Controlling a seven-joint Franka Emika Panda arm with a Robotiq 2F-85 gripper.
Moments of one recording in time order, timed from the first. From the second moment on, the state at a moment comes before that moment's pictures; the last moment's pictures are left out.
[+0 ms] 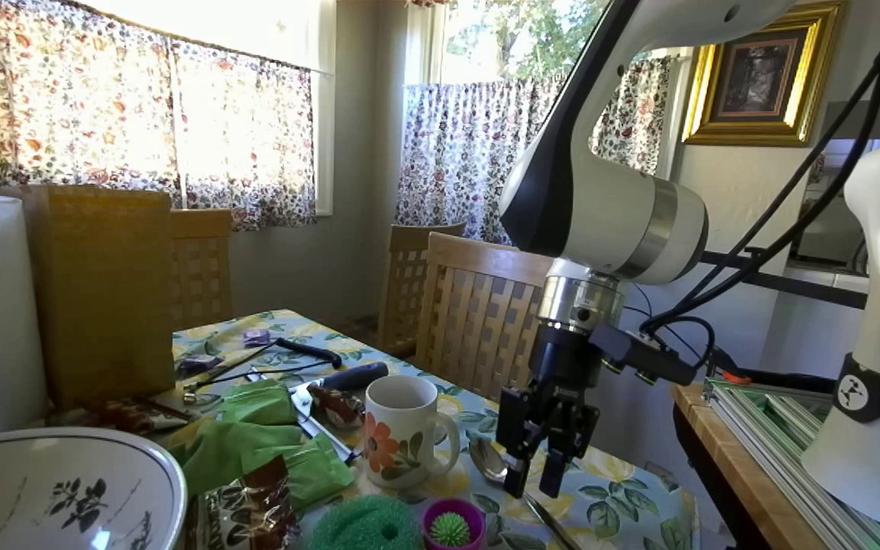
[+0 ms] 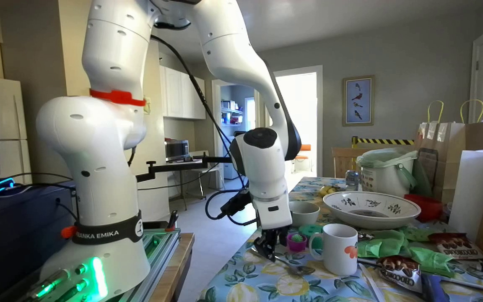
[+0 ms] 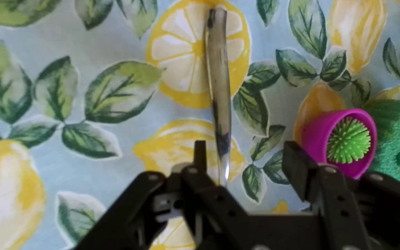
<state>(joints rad) 0.00 0.24 0.19 -2.67 1.56 2.86 -0.55</state>
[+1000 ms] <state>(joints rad) 0.01 0.27 0.19 -2.65 1.56 2.90 -0.55</state>
